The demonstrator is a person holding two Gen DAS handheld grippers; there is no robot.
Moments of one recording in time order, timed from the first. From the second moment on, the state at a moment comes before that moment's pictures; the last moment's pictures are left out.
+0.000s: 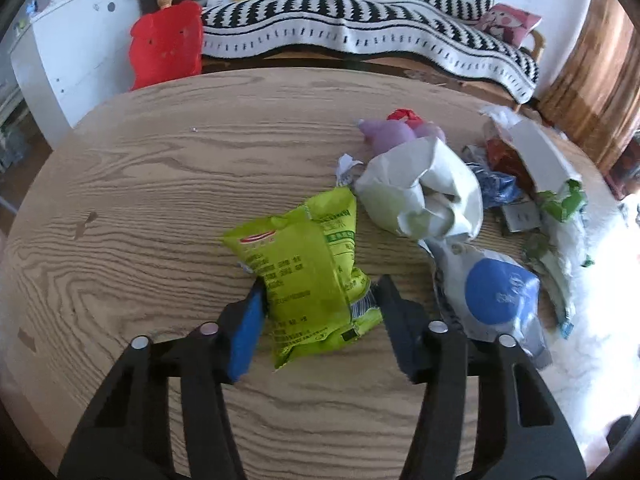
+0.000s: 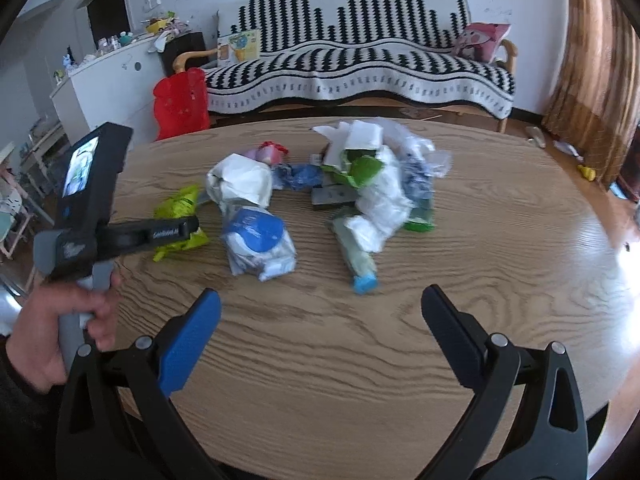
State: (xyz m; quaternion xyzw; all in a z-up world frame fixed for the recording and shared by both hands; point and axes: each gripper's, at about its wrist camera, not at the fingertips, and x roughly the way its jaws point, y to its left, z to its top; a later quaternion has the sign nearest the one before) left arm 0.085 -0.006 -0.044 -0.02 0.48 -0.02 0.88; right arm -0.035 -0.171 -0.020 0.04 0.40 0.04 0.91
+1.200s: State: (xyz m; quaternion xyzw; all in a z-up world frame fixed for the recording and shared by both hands) left arm 0.020 -0.111 0.015 0.02 0.40 -0.15 0.90; right arm -0.083 -0.316 0.010 0.07 0.36 -0.06 0.93
